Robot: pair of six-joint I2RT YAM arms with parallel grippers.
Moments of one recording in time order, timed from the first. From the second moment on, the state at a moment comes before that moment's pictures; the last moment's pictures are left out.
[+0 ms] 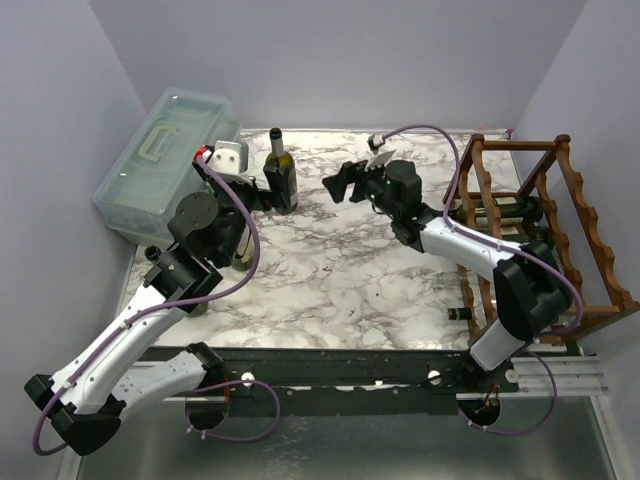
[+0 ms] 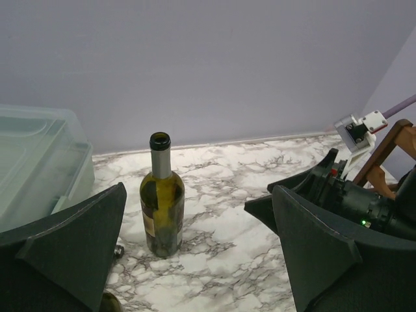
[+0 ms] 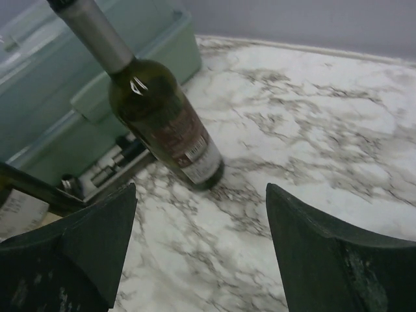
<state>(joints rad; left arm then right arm) -0.71 0.91 1.09 -0.04 -0.43 -0.06 0.58 1.61 1.05 0.42 -0.04 0.26</state>
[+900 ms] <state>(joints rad) -0.70 0.89 1.07 -0.02 -0.46 -0.04 0.69 2.05 1.64 0.56 -0.07 0.47</state>
